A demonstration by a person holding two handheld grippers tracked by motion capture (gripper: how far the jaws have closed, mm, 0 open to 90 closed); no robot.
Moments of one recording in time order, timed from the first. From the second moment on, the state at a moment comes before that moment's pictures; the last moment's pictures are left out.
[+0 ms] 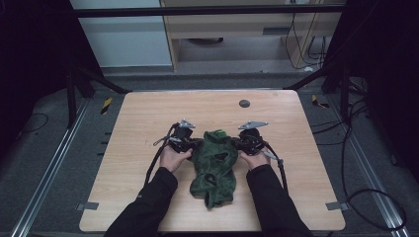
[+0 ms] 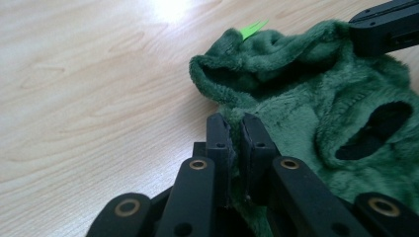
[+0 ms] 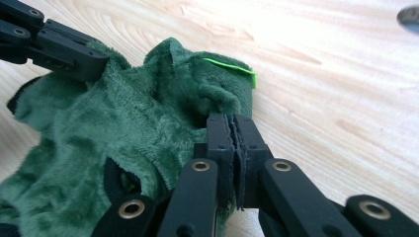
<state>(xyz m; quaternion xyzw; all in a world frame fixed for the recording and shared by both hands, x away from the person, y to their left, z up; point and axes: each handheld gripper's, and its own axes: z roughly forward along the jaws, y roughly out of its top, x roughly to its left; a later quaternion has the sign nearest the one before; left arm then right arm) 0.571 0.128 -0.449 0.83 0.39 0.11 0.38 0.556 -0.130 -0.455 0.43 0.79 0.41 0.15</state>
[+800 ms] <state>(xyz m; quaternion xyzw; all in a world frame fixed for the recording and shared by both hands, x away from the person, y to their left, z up) 0.505 0.140 -0.411 0.84 0.33 0.13 0.40 0.503 -0.133 -0.415 0.35 0.80 0.46 0.16</state>
